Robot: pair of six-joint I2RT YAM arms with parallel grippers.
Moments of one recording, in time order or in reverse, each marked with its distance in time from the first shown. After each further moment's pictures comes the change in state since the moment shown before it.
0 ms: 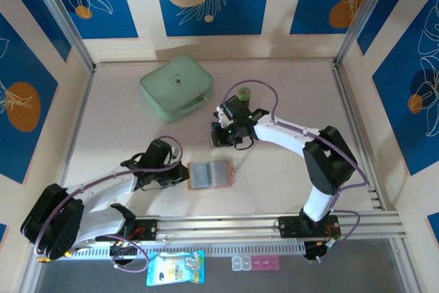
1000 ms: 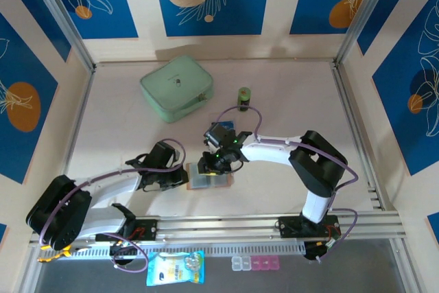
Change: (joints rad) left arm -0.017 0.072 0.000 -0.008 -0.058 0.027; right arm 0.197 0.043 -0.132 0.119 -0.061 0.321
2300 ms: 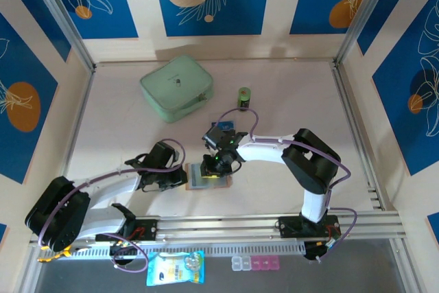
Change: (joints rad) left arm 0.000 -0.013 0.008 -0.039 -0.013 0.019; right arm 0.007 0.054 0.019 -0.057 0.043 0.007
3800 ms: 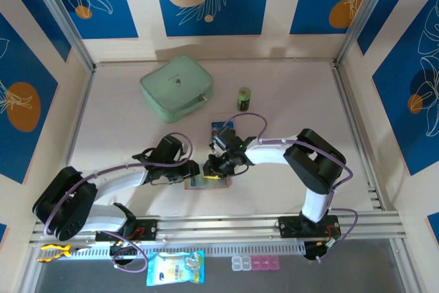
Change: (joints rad) left arm -0.050 0.095 0.080 0.121 0.039 -0.085; right arm -0.057 -0.030 -0.156 0.245 -0.139 0.031
